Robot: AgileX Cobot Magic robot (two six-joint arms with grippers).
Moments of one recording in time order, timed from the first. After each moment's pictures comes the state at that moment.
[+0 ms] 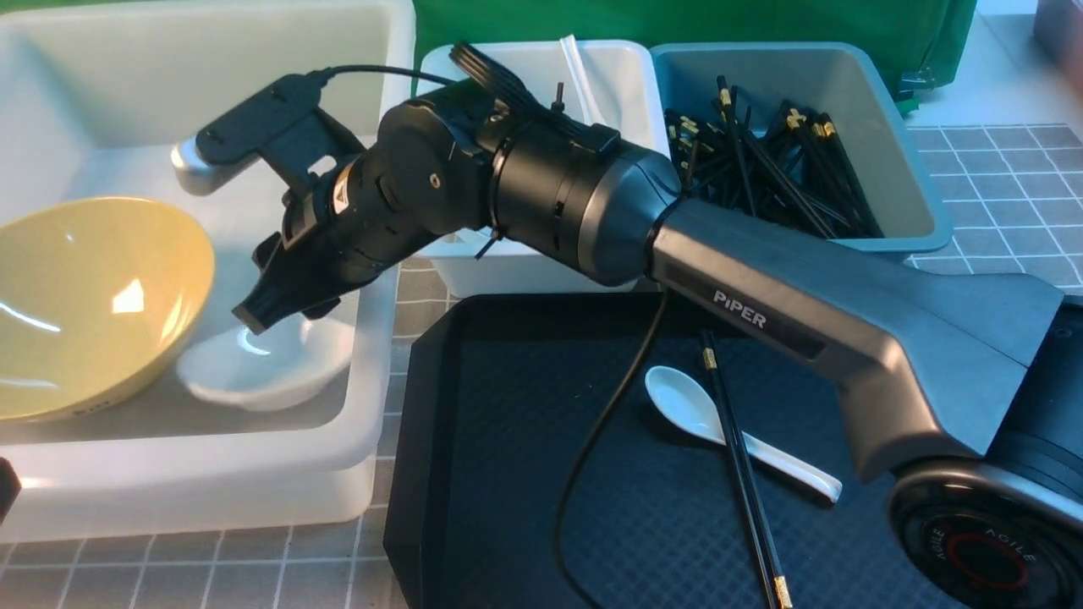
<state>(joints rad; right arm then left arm) 0.84 2.32 -2.23 0.16 0.74 -0.17 -0.14 -0.02 -0.34 -0.17 0.52 0.28</state>
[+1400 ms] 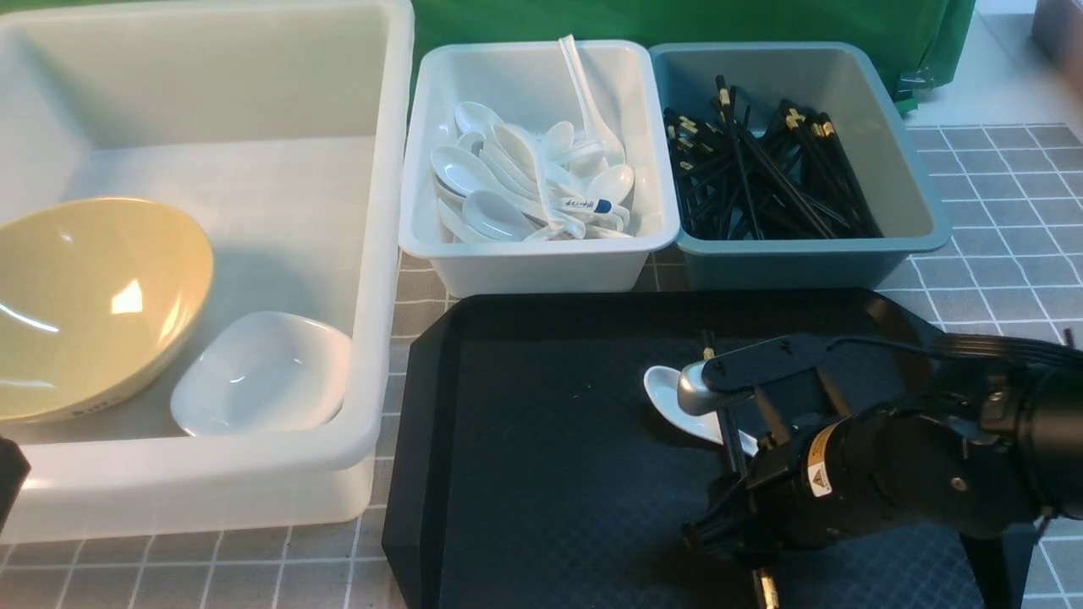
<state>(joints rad) 0.66 1.62 -0.75 -0.05 0.34 0.37 -0.14 -0.02 -0.28 -0.19 0.41 0.28</state>
